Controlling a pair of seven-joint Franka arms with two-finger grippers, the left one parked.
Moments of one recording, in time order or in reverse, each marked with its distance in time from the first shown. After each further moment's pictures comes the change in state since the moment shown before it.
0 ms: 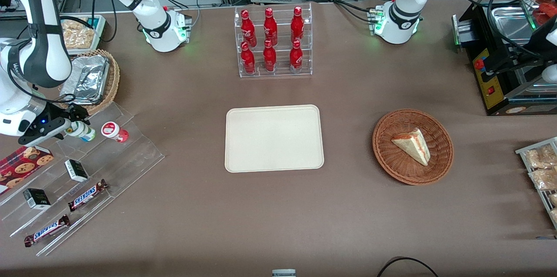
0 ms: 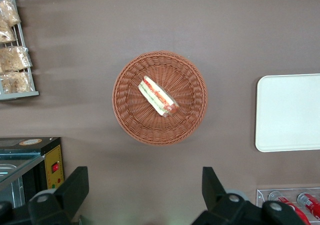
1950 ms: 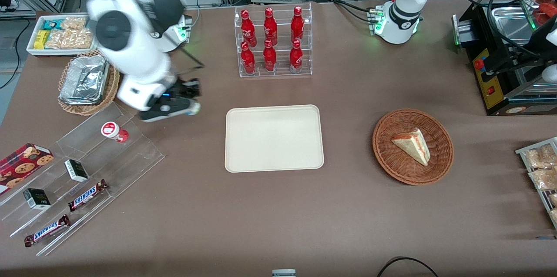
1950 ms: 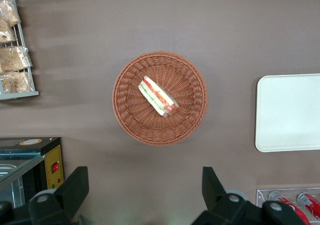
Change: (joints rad) arm 0.781 0.075 0.030 0.422 0.032 -0.451 1.164
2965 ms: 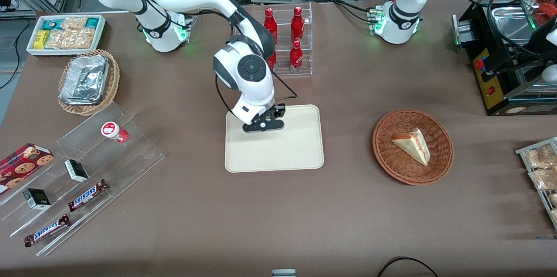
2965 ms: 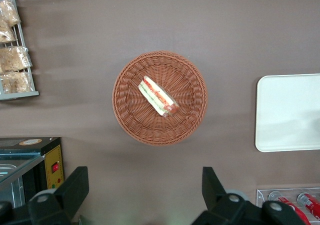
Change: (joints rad) arm 0.265 0.429 -0.006 0.093 0.000 0.427 0.381
